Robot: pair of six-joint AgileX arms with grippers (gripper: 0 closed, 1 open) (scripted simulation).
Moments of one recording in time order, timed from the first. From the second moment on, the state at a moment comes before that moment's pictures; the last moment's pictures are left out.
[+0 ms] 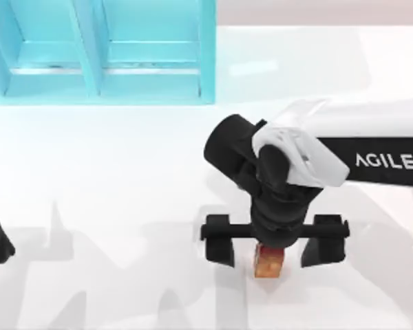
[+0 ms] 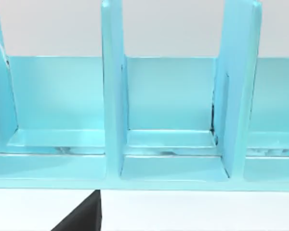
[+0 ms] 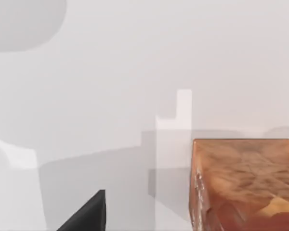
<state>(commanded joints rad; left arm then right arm) 0.00 0.00 0.00 0.00 0.00 0.00 0.78 1.99 1.30 -0.87 0.01 0.81</state>
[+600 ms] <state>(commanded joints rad) 0.00 0.00 0.00 0.00 0.00 0.00 0.78 1.90 1.48 -1.15 0.01 0.80</state>
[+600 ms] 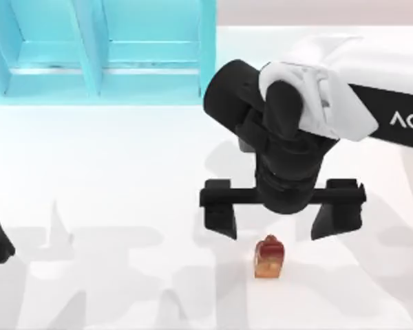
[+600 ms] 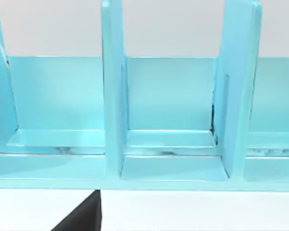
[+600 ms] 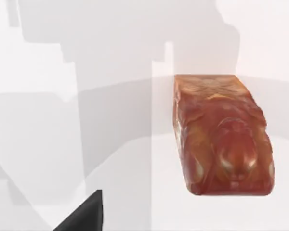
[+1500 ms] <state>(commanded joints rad) 0.00 0.00 0.00 0.00 0.00 0.00 0.23 2.01 1.73 -1.29 0.00 0.30</state>
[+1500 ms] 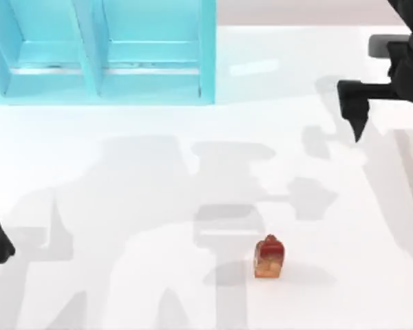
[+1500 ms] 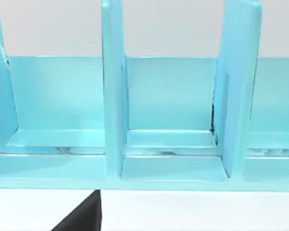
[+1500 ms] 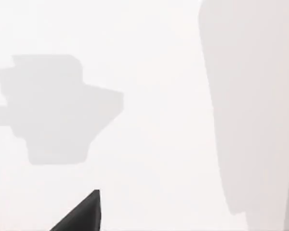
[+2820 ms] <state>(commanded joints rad) 0.00 0.00 0.00 0.00 0.00 0.00 -0.48 2.07 1.77 -1.27 0.00 -0.40</state>
